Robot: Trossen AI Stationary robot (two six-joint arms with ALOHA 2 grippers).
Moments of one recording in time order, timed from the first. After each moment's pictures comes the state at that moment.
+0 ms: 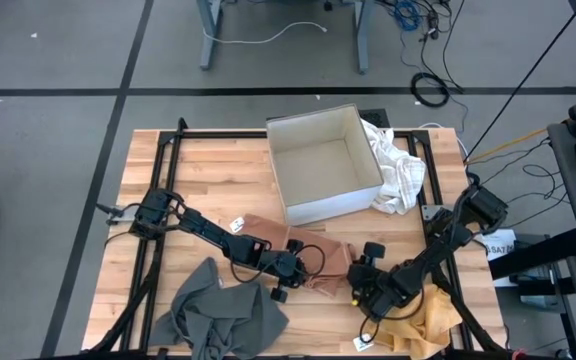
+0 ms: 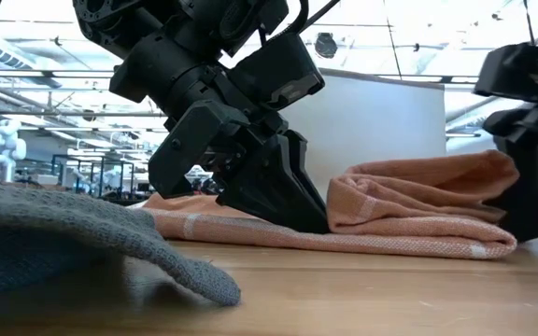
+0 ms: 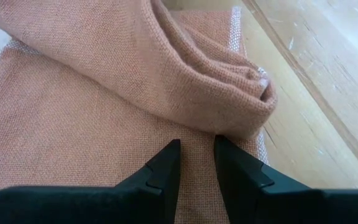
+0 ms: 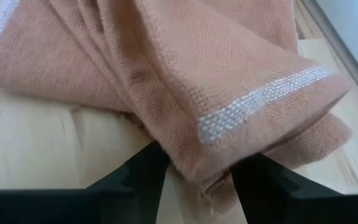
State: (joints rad) left arm -0.29 2.04 1.10 0.22 -0.03 0.12; right arm 0.74 1.77 0.83 -0.48 0.65 0.91
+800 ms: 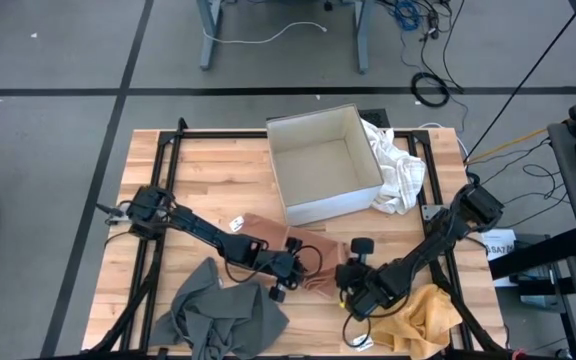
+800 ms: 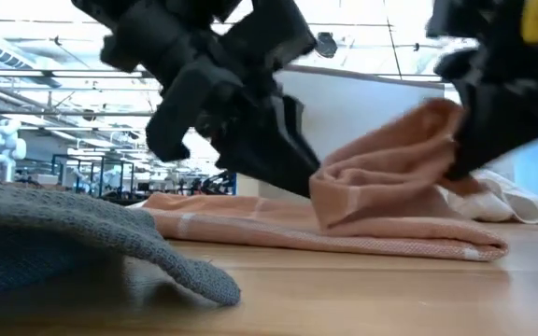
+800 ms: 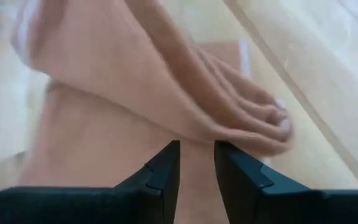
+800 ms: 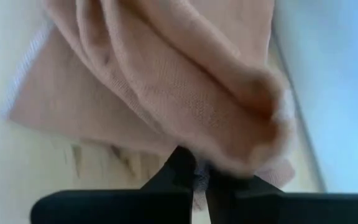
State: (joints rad) left arm -0.32 1.95 1.10 0.15 -0.12 0.19; right arm 0.65 1.77 1.11 -0.78 0.63 0.65
